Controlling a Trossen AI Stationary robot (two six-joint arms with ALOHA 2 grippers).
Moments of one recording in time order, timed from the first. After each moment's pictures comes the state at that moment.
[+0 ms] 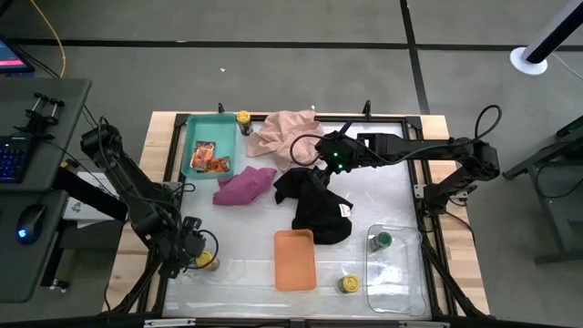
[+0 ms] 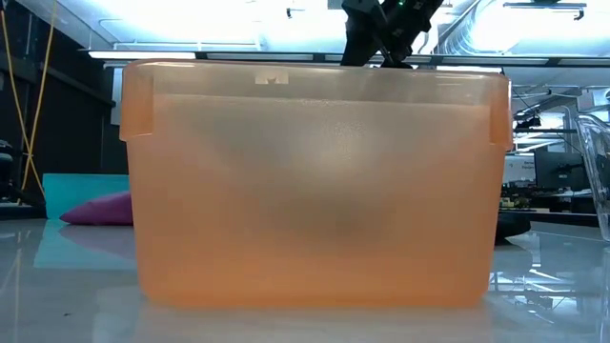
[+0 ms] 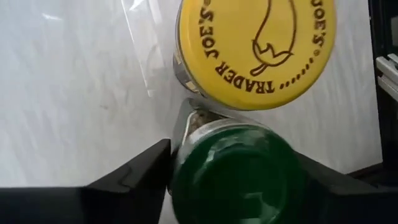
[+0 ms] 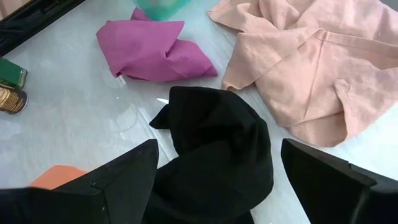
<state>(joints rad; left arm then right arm) -0.94 1.14 0.69 -0.83 -0.02 -0.69 -0.12 1.52 1.31 -0.66 0.13 0.47</state>
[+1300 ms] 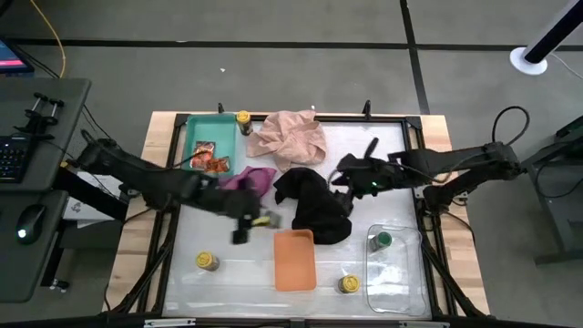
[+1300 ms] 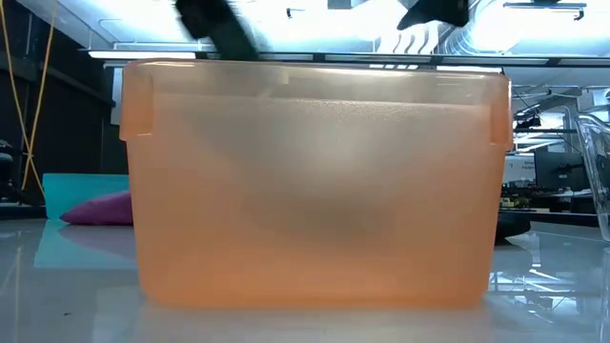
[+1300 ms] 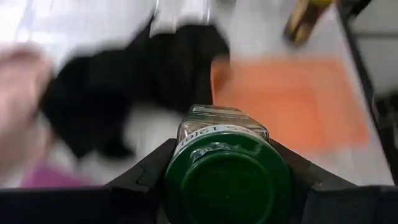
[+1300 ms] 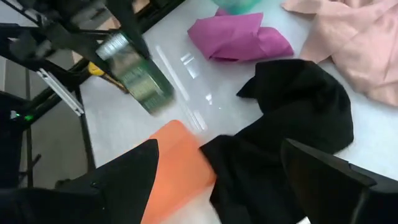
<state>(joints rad) -0.31 1.34 1.10 -0.57 -0.20 -0.22 0.18 1.31 1.31 -0.74 0.18 0.74</state>
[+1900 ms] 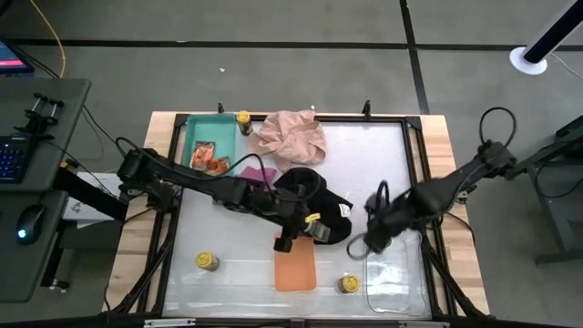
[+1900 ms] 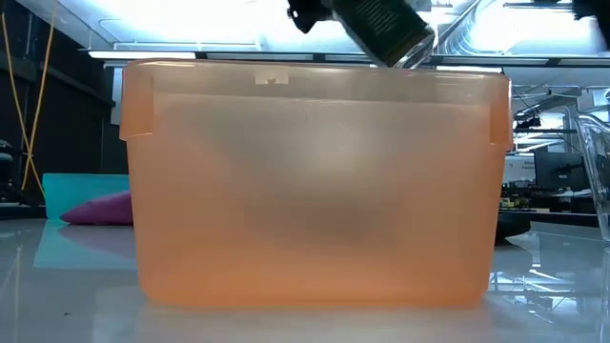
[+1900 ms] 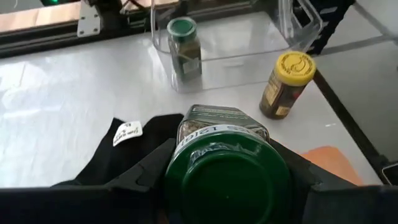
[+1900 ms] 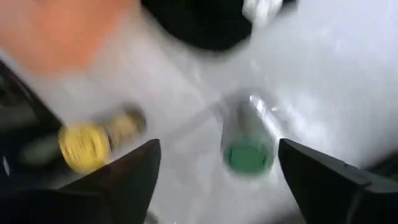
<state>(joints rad) -0.23 1.74 1.43 -0.34 -0.03 0.05 0.53 1.36 1.31 -1.31 0.02 1.26</state>
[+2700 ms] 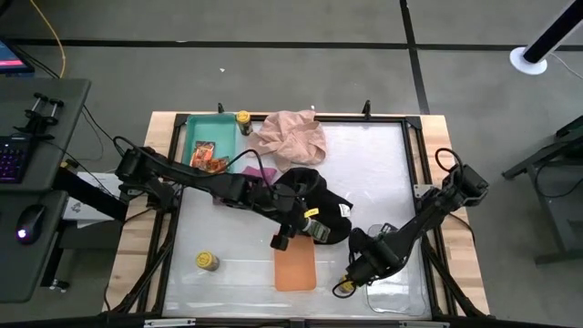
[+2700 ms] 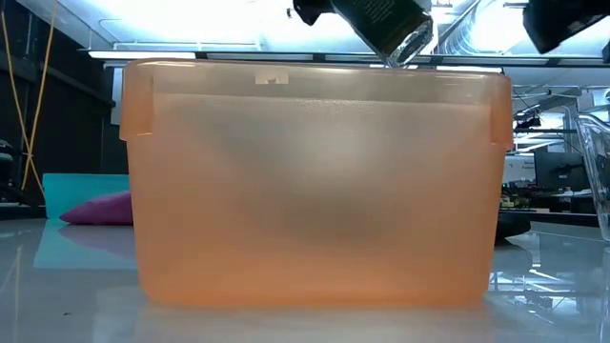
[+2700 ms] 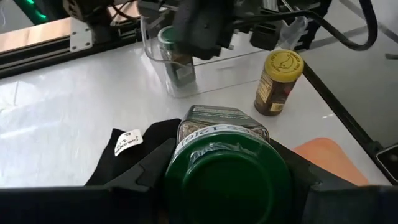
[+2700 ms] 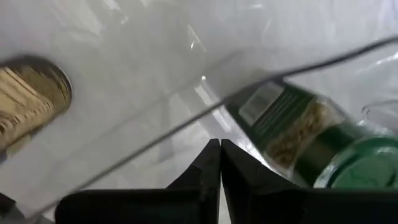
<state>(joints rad) -0.22 1.72 1.43 -0.34 0.02 0.14 0.67 1.76 1.31 -1.26 -0.01 1.28</state>
